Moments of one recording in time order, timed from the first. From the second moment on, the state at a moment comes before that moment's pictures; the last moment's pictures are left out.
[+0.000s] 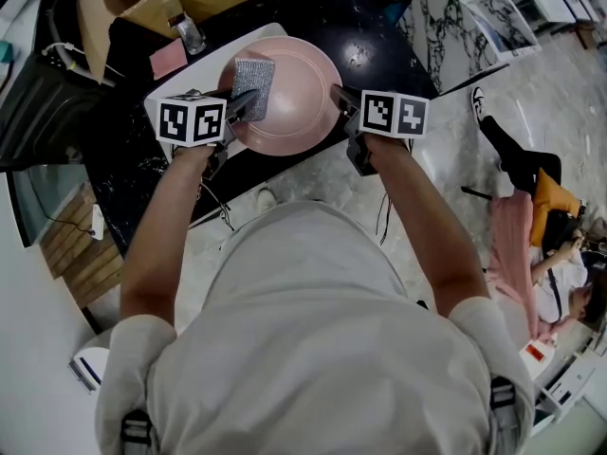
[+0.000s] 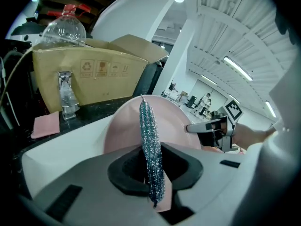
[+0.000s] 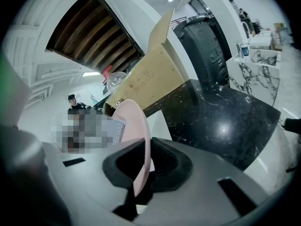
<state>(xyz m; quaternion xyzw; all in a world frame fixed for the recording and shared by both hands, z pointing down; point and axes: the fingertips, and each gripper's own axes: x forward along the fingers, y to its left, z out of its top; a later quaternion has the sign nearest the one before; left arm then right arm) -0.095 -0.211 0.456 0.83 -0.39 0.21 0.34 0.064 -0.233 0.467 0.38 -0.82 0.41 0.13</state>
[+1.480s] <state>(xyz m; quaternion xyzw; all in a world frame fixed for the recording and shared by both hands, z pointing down) -0.011 -0.187 0.459 0.85 -0.33 0.17 0.38 0.054 -0.230 0.462 0.37 -0.82 0.42 0.11</state>
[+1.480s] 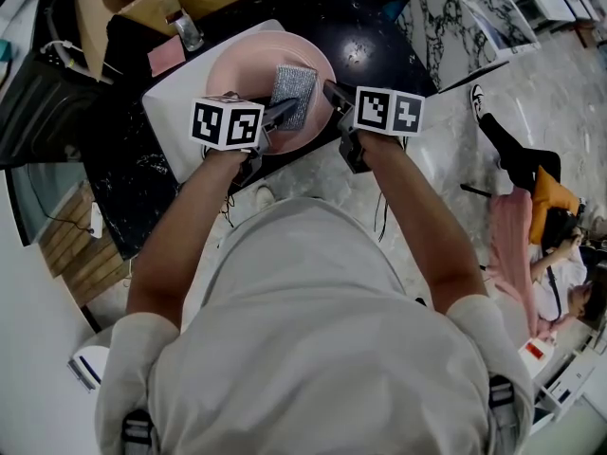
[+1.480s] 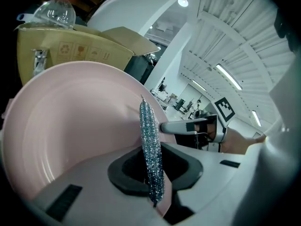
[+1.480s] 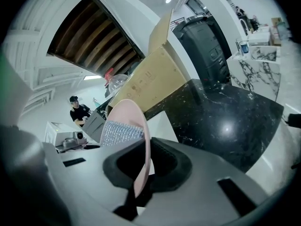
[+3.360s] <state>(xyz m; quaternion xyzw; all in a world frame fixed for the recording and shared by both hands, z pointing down) -0.014 -0.168 0.460 0.85 -0.34 0.16 0.37 0.063 -0.236 0.469 0.38 -0.81 0.43 0.10</state>
